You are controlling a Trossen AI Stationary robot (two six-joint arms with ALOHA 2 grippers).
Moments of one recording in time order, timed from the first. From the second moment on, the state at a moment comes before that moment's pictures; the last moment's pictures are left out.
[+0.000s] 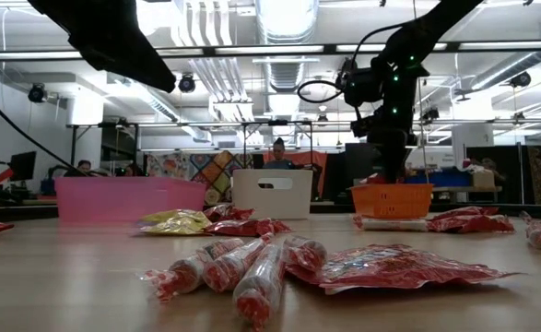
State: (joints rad) left arm -0.51 1.31 0.85 -0.42 -0.73 -0.56; right arm -0.69 1.64 1.13 -0.82 0.08 -0.15
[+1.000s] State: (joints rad) left arm -0.51 1.31 0.85 -0.42 -0.68 -0.58; right arm -0.65 1.53 1.16 -0.84 -0.07 -0.03
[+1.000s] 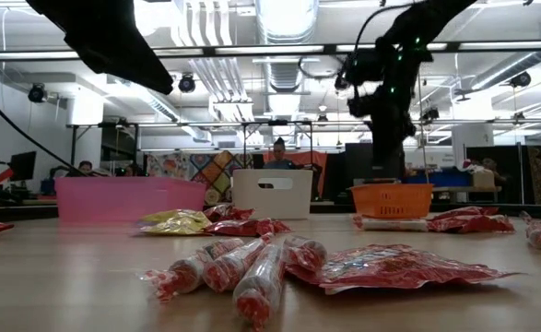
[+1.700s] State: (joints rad) left arm -0.51 1.37 0.69 -0.28 -0.60 -0.50; right arm -0.20 1.26 1.08 -0.81 -0.08 0.19
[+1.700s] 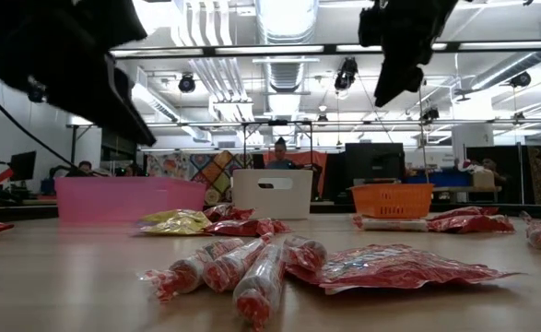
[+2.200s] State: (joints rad) left arm -0.51 1.54 0.70 -0.11 -0.60 -0.49; right arm 0.01 1.28 0.80 -0.44 -0.07 0.27
